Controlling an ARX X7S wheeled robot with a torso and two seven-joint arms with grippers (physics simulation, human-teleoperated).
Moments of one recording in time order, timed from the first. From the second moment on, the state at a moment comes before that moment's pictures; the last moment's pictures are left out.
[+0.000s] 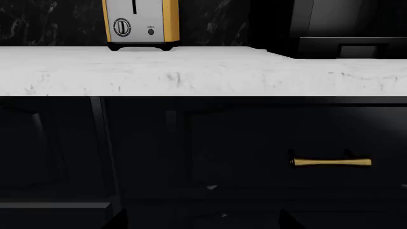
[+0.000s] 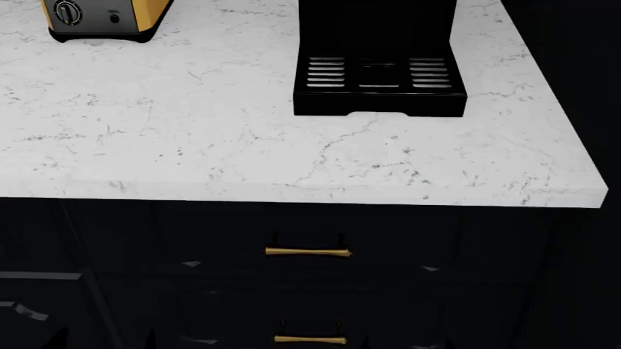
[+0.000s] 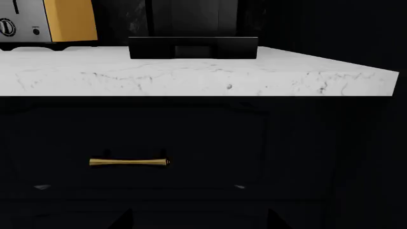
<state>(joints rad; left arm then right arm) 0.00 0.00 0.00 0.00 0.00 0.00 0.00 0.00 0.00 0.00 0.00 0.00 0.00 0.00</state>
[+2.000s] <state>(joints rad) 0.00 -0.13 0.12 0.01 -0.10 0.03 -0.19 0.02 0.13 -0.16 0.00 0.11 -0.04 0.15</state>
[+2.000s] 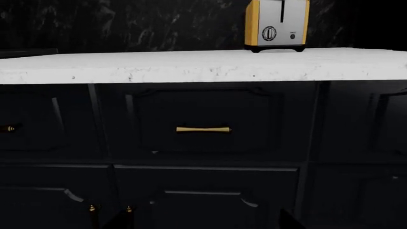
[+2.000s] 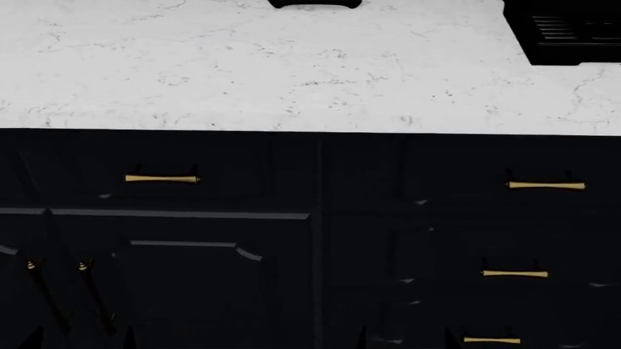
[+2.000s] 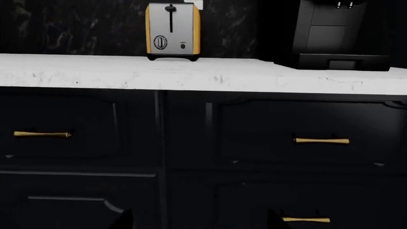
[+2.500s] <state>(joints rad) -0.01 -0.15 0.13 0.00 -0.12 0.03 -0.21 0.03 0.15 -0.18 0.01 0.12 -0.04 0.17</state>
